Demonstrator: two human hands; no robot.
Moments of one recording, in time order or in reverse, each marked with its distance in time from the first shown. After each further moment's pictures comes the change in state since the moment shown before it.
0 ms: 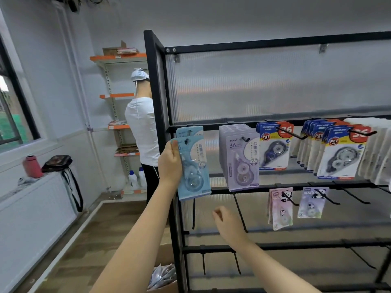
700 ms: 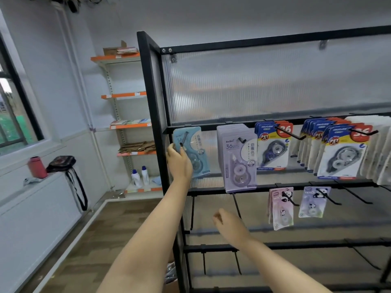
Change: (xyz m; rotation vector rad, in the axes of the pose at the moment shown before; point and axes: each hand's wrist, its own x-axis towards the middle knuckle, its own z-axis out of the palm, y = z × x) left_hand 0.014 -0.017 0.050 0.042 0.115 -0.247; right_hand -0.001 0.003 -0.019 -0.149 -0.163 -0.033
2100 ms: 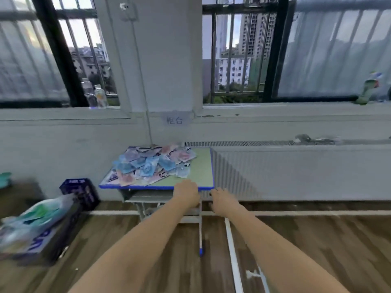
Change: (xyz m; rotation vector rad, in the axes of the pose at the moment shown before) left_hand -0.466 -0.070 -0.850 1.533 0.179 -1.177; right_hand -0.487 -0.593 0.417 -0.374 -0.853 -1.431
